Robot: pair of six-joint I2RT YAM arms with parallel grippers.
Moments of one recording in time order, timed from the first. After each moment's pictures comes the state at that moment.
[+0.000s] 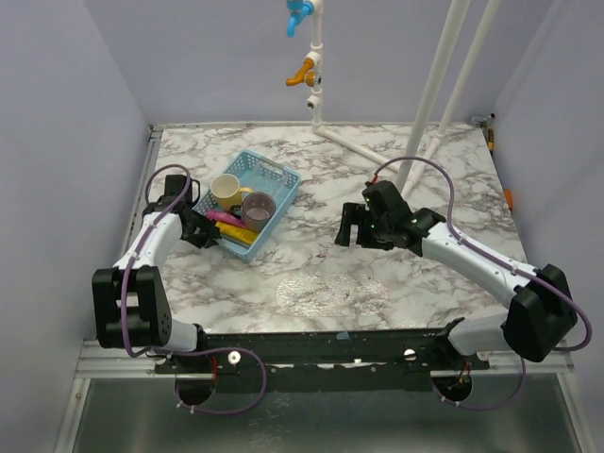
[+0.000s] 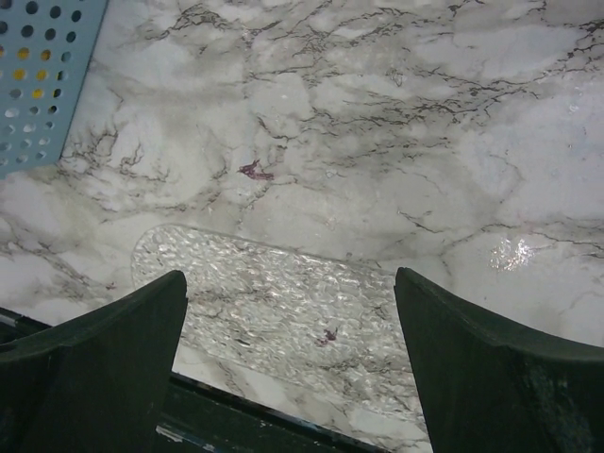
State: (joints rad) left arm 0.05 1.39 0.91 -0.69 0.10 -0.99; right arm 0.65 1.37 0.99 -0.52 0.03 0.63
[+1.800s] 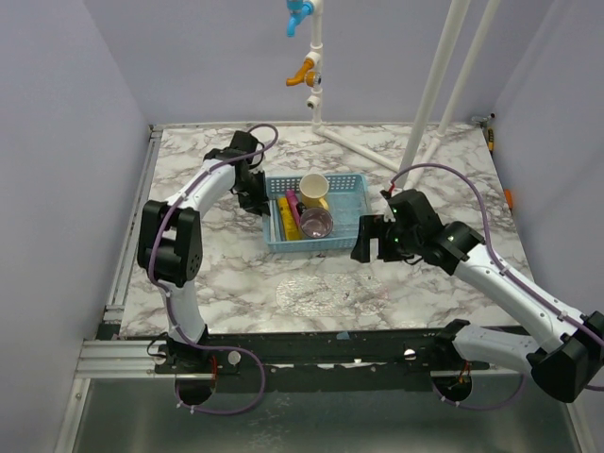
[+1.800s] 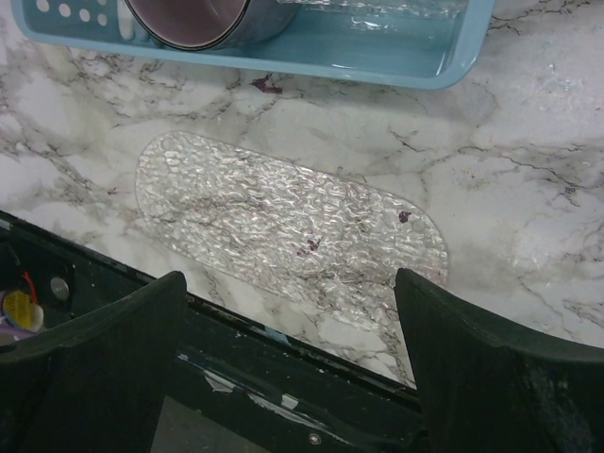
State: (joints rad) left arm -0.27 1.89 1.51 -0.82 0.27 -0.38; right arm 0.65 1.09 0.96 -0.72 -0.06 0.52
